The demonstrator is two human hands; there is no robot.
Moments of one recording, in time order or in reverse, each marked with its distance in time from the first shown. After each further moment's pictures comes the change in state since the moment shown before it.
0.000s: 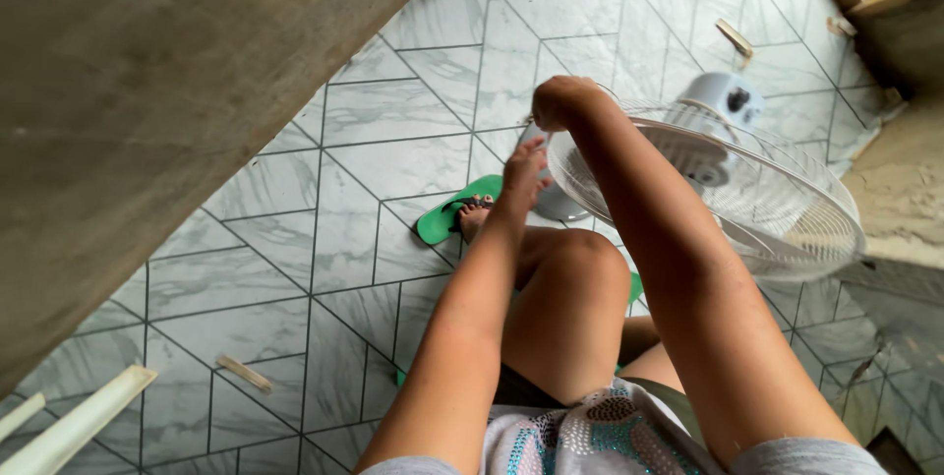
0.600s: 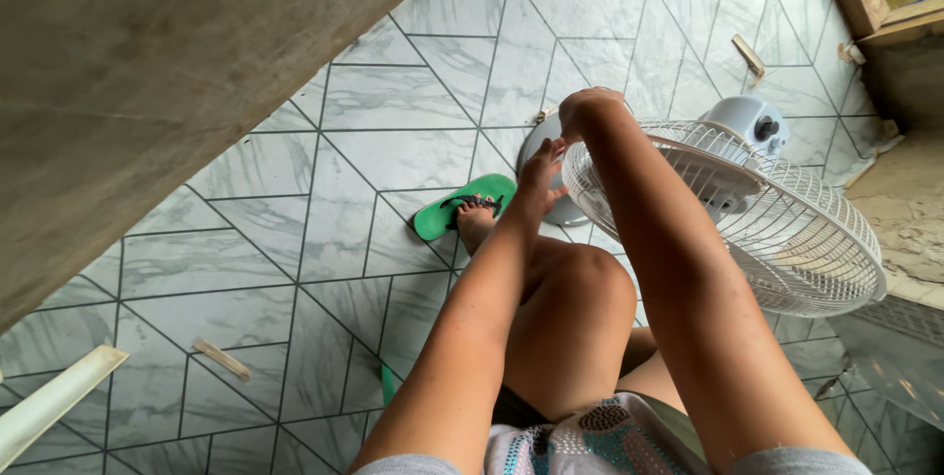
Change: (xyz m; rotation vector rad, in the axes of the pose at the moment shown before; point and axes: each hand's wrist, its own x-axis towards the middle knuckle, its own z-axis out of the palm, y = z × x) left_hand 0.019 -0.011 0.010 -0.266 -0.168 -0.136; right_hand 0.040 0.006 0.013 -0.090 -0.232 0.204
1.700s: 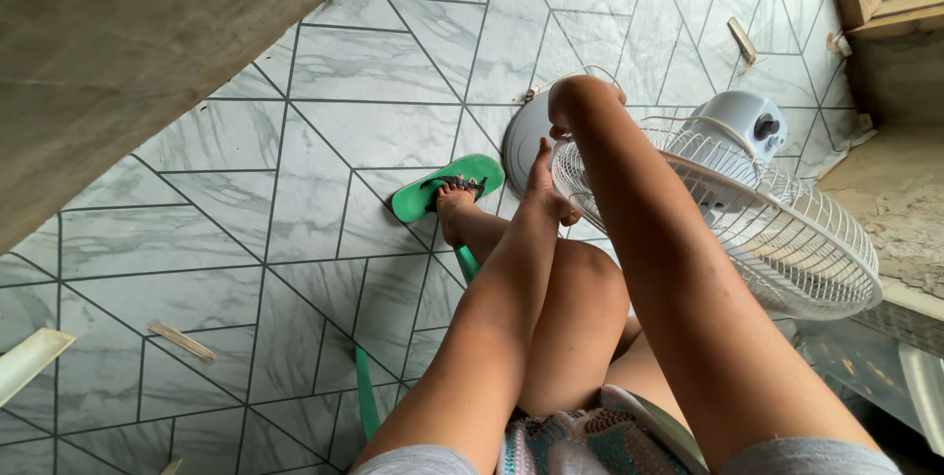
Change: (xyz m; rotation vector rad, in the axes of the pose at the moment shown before) left_hand -0.039 -0.013 0.042 -0.383 0.070 -0.513; right_hand 0.020 -0.005 -0.001 0.120 -0.189 0.175
